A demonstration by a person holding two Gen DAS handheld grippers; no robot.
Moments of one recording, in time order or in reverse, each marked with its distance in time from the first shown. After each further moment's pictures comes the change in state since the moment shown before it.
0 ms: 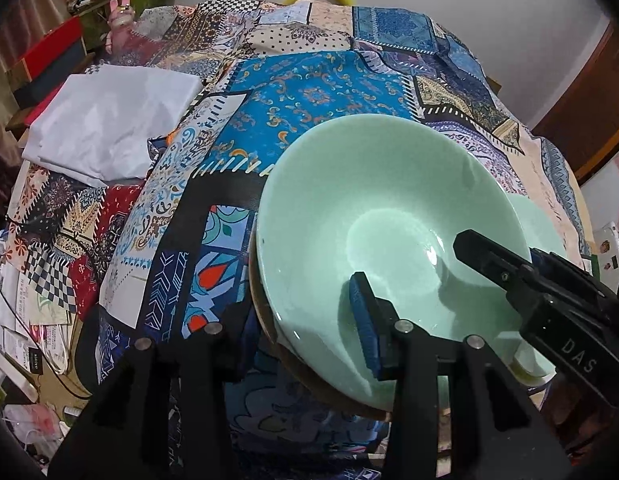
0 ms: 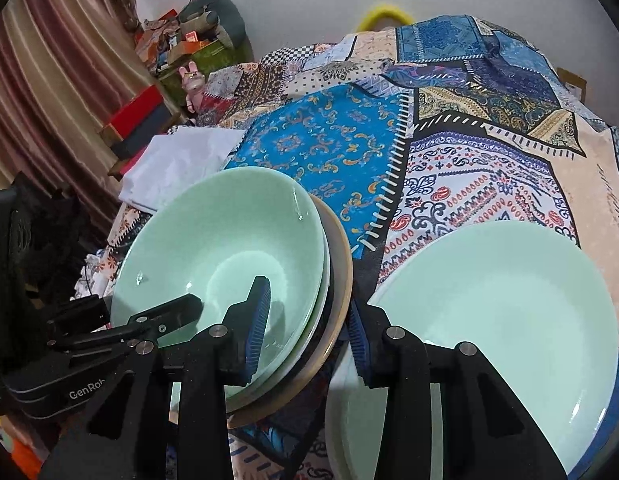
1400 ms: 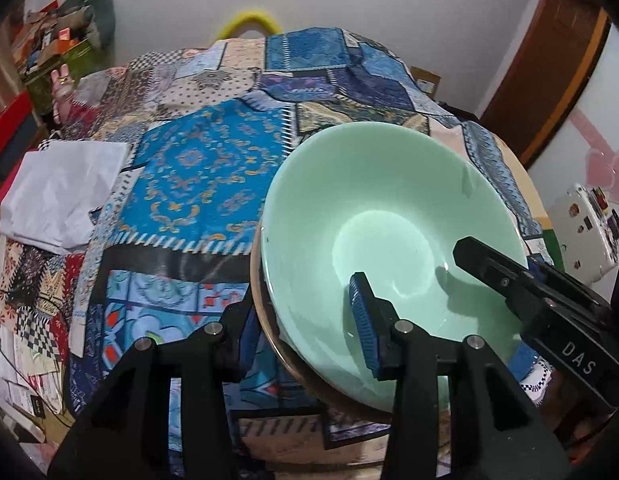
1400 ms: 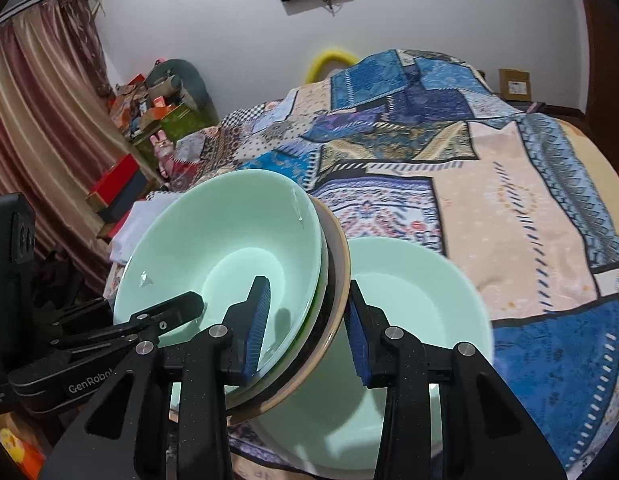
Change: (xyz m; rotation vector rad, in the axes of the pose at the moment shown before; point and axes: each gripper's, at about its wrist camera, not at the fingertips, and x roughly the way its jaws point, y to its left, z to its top) left arm -0.036 -0.121 0.008 0.193 -0.082 -0.090; right arm -0.097 -0.075 -0.016 0.148 -0.176 -0.067
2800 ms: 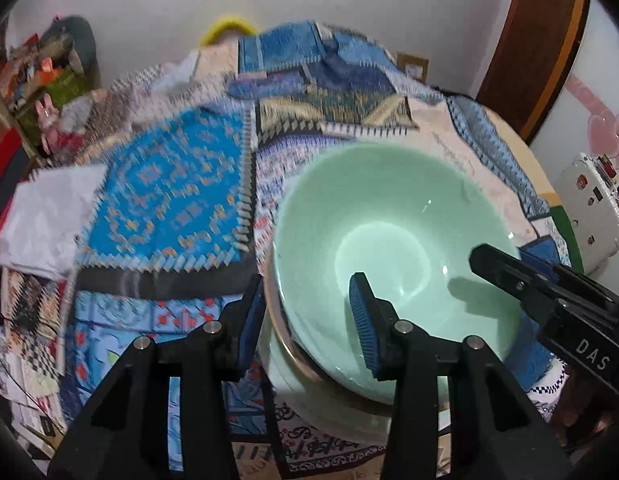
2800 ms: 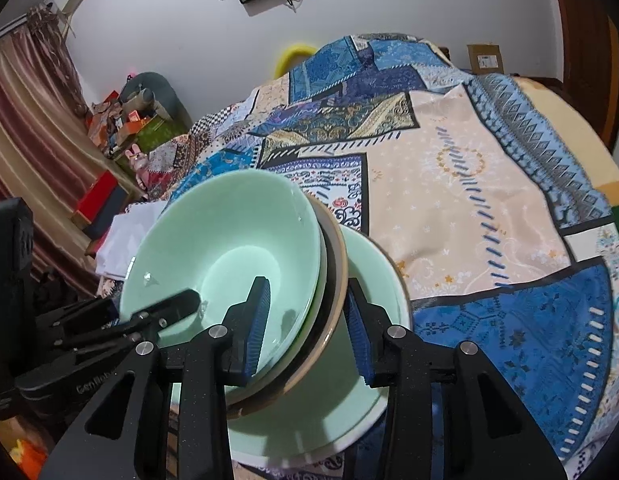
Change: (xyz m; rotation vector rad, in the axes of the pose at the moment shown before) left arm 0.023 -0.050 0.001 0.106 -0.031 0.053; right arm -0.014 -0.054 -0.014 0.088 0.000 -0.026
